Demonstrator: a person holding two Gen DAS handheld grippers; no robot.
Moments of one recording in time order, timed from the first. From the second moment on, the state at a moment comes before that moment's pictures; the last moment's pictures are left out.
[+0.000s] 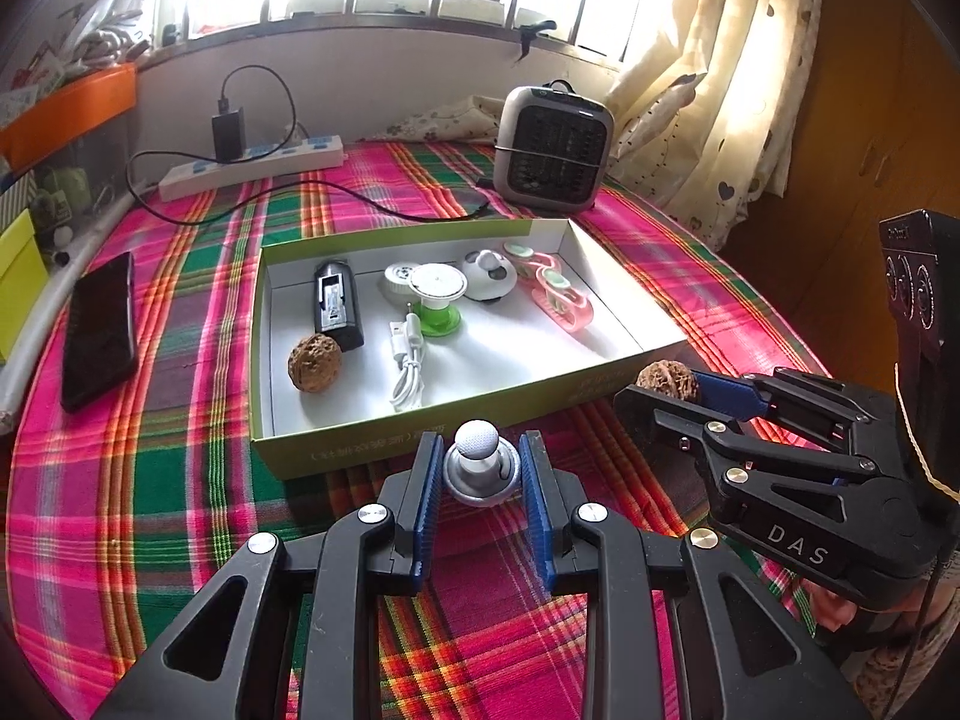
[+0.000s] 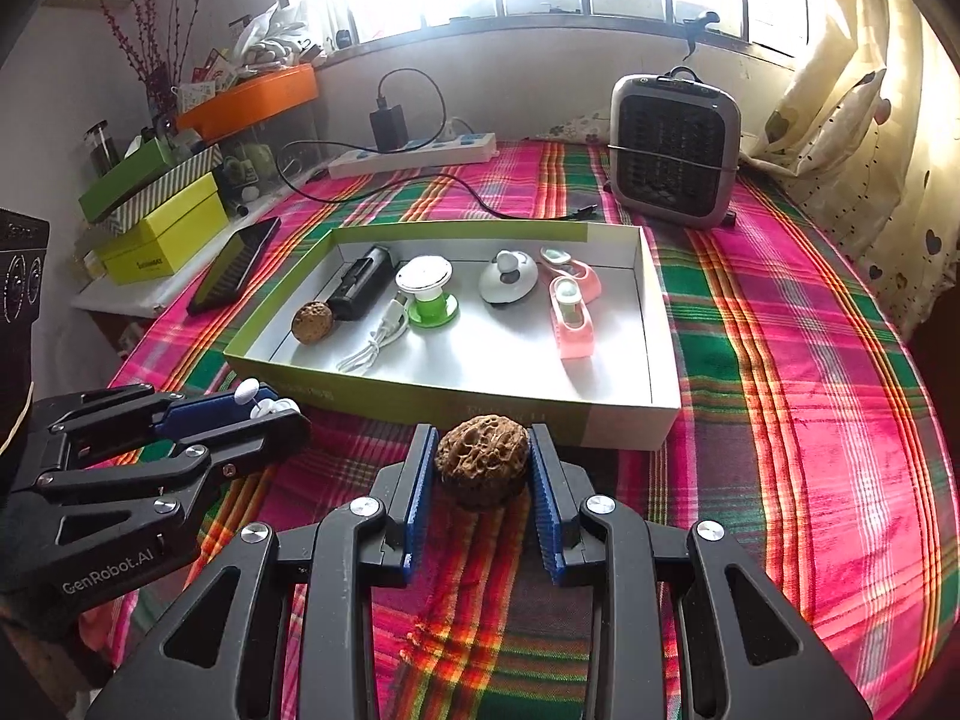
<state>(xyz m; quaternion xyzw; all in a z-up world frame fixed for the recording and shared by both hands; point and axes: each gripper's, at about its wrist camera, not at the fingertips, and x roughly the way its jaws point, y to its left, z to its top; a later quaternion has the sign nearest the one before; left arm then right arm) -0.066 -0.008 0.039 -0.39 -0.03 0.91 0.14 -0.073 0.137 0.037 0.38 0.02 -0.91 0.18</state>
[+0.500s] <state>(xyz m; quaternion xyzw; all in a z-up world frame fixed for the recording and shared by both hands) -0.087 -0.008 0.052 -0.38 -0.03 0.91 0.15 -0.096 0.134 0.050 0.38 0.03 -0.91 0.19</state>
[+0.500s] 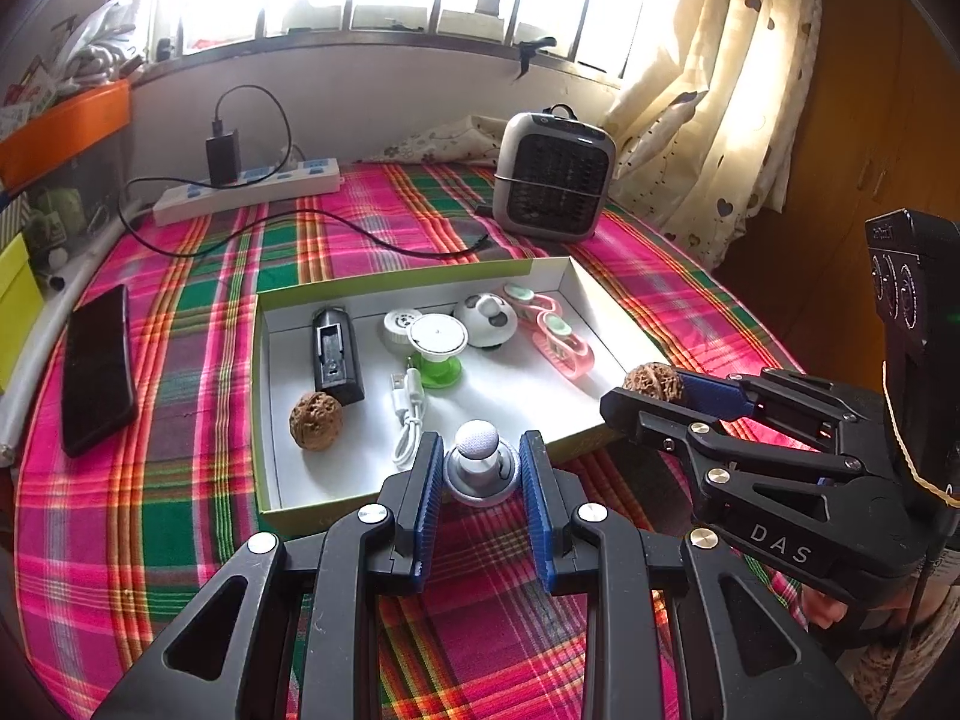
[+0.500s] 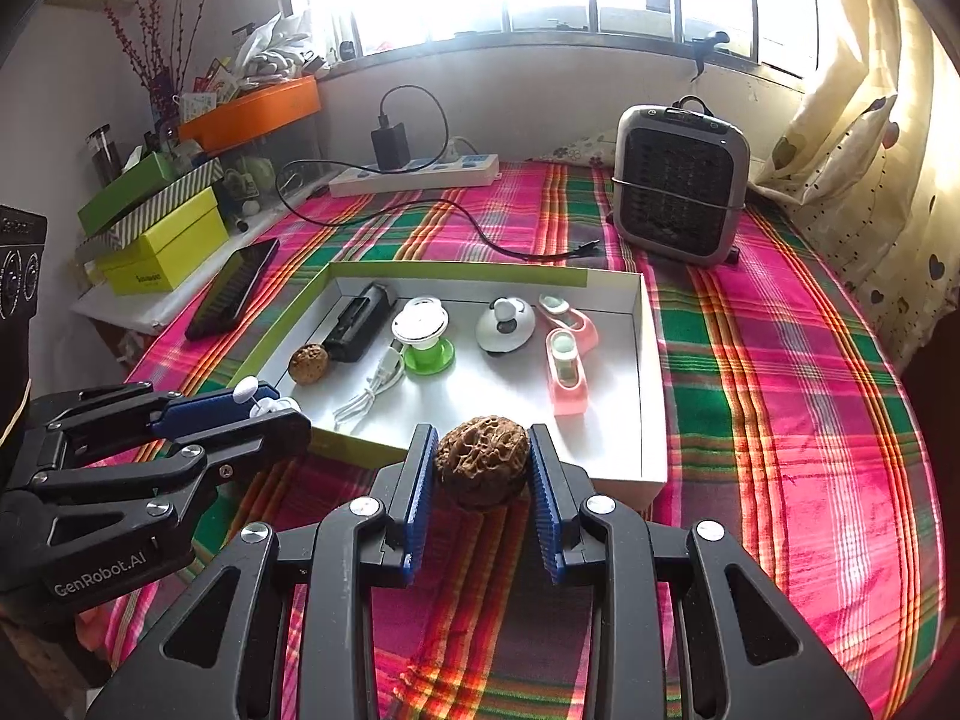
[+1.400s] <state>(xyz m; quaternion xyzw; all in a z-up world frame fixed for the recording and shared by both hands) -0.140 0.002 0.023 -0.42 -0.04 0.89 0.14 -0.168 0.129 0.030 0.41 0.03 -0.88 0.23</state>
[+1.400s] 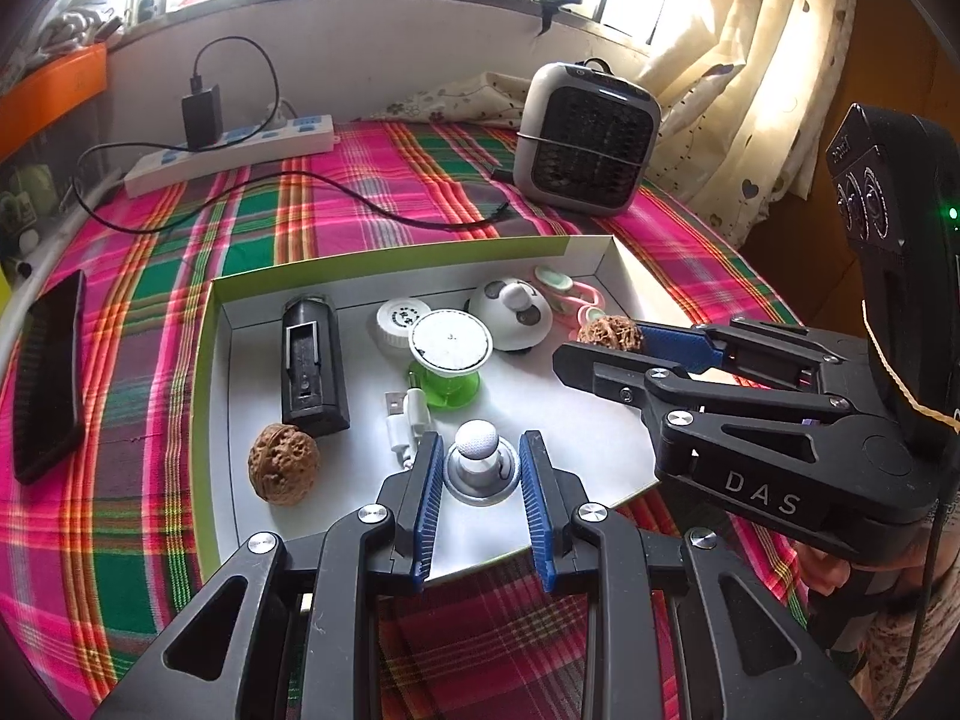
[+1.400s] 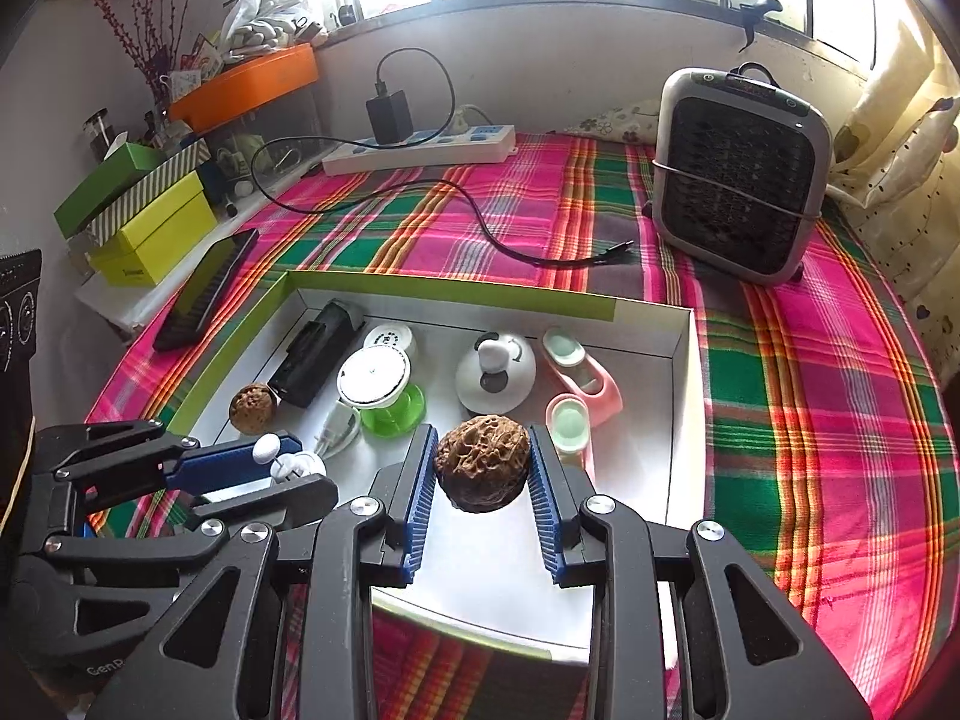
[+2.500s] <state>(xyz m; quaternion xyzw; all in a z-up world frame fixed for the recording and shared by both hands) -0.157 0.004 0.009 -0.44 -0.03 0.89 0.13 -0.185 0.120 0.016 0.42 0.08 -0.88 0.22</state>
